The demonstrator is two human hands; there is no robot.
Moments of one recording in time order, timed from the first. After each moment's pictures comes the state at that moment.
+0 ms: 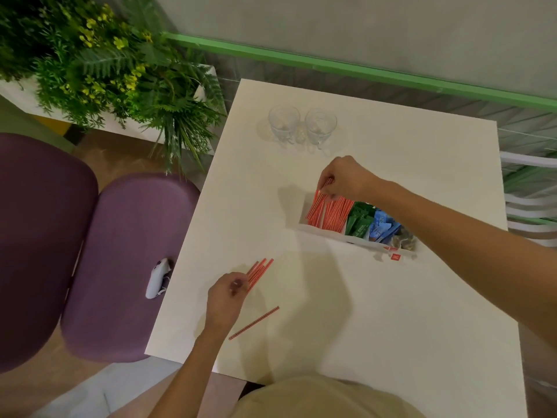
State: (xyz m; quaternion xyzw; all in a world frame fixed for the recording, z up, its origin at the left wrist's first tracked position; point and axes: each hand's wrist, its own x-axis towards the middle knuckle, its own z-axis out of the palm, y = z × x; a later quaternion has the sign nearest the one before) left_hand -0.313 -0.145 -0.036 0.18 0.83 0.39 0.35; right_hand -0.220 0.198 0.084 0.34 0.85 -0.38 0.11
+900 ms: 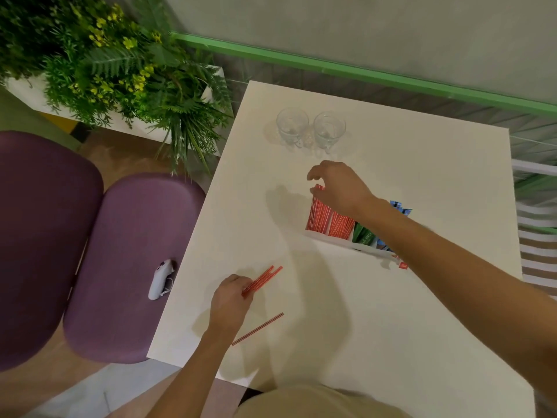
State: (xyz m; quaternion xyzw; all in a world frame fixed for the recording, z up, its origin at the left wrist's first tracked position) left_hand -0.325 -0.140 -0.054 0.36 0.87 0.20 0.26; right_hand -0.241 0.170 0.078 0.30 0.93 -0.22 0.04
